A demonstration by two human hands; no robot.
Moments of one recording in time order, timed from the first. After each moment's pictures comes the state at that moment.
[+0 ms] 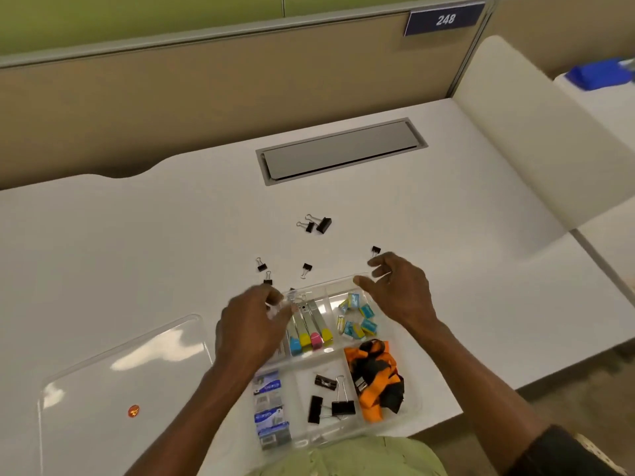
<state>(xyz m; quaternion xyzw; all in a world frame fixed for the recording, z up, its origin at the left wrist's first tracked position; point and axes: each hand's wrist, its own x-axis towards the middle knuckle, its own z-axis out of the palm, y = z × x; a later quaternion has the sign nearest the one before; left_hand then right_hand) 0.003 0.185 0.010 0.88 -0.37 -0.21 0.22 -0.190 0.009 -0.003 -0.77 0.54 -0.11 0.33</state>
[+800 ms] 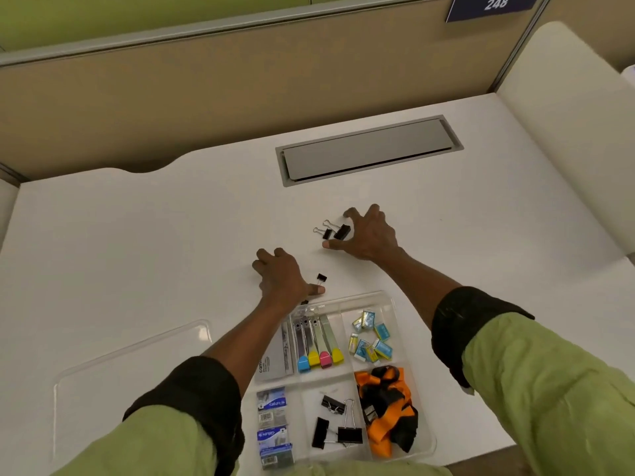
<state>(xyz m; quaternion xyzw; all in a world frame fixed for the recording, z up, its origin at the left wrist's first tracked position) 0.046 0.055 -0.052 0.92 -0.30 -0.25 -0.05 -0.054 -0.115 -0.075 -0.87 0.44 0.07 0.20</state>
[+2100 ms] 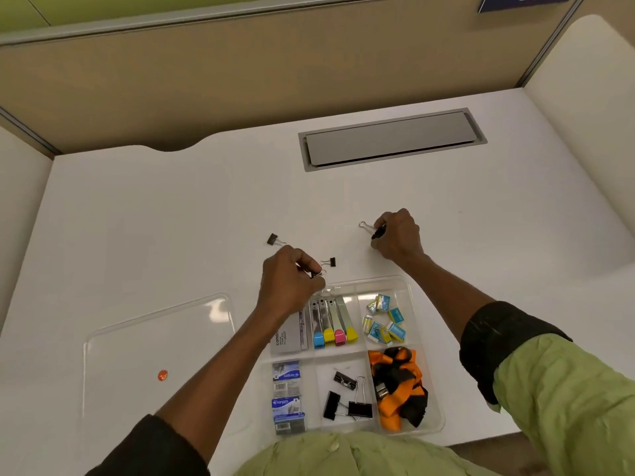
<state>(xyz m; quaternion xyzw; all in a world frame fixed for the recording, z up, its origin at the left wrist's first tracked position) 0.030 0.136 -0.009 0.85 -0.29 -0.28 0.35 -0.085 -0.100 -0.098 -0.85 0.47 -0.04 0.24</state>
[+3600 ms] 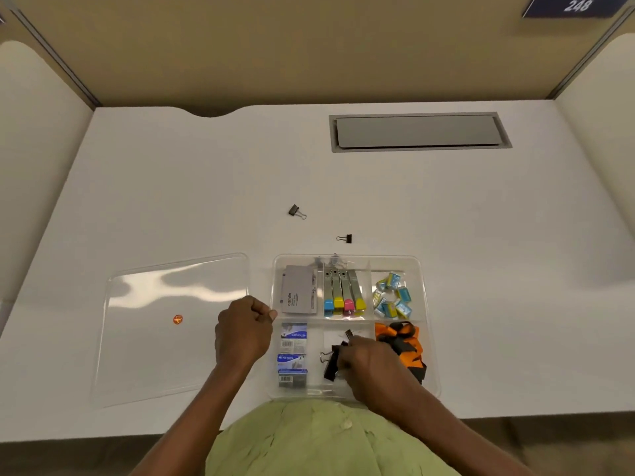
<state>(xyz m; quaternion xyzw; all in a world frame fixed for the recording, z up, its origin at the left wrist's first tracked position) -0.011 0.289 -0.036 0.93 -0.08 -0.24 0.27 -0.204 0.154 -0.030 -0.94 0.17 0.17 0.25</state>
